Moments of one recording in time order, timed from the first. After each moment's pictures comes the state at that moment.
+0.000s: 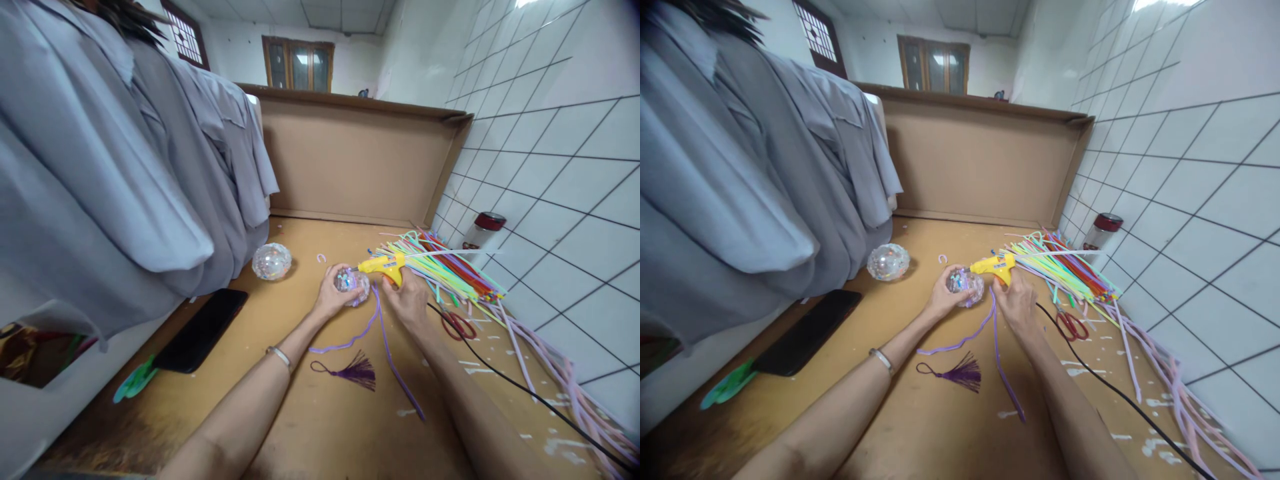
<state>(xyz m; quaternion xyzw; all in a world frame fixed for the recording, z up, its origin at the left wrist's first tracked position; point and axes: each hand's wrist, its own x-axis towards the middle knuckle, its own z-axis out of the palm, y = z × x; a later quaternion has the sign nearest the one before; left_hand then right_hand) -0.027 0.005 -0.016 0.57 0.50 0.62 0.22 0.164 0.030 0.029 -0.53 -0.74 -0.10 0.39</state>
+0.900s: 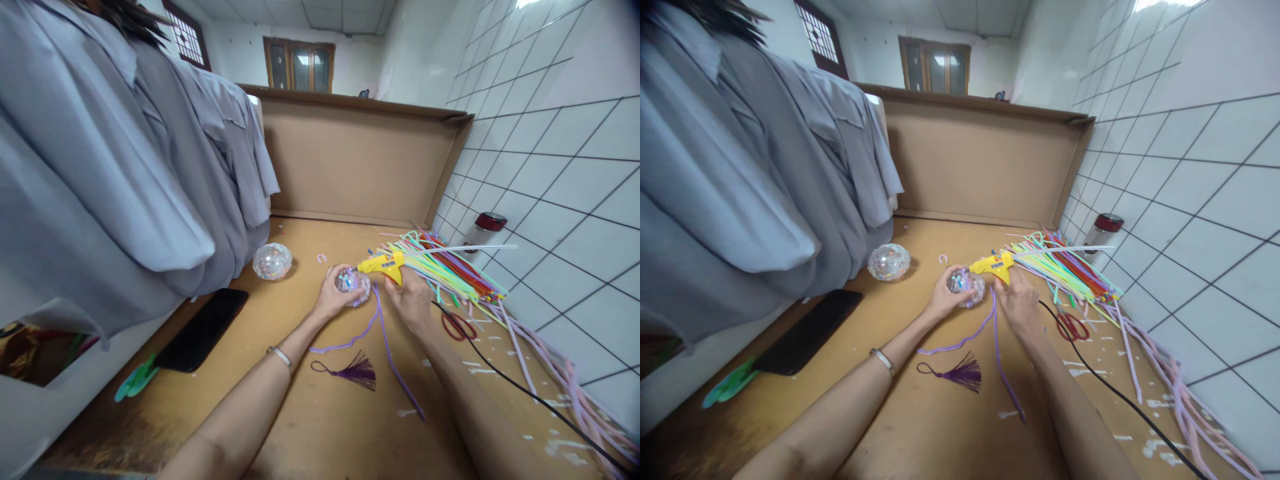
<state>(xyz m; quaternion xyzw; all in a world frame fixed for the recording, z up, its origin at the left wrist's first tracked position) -0.026 0.004 -0.016 0.58 0.49 0.62 0.21 0.167 0.023 0.036 -0.47 -0.77 -0.16 0.41</state>
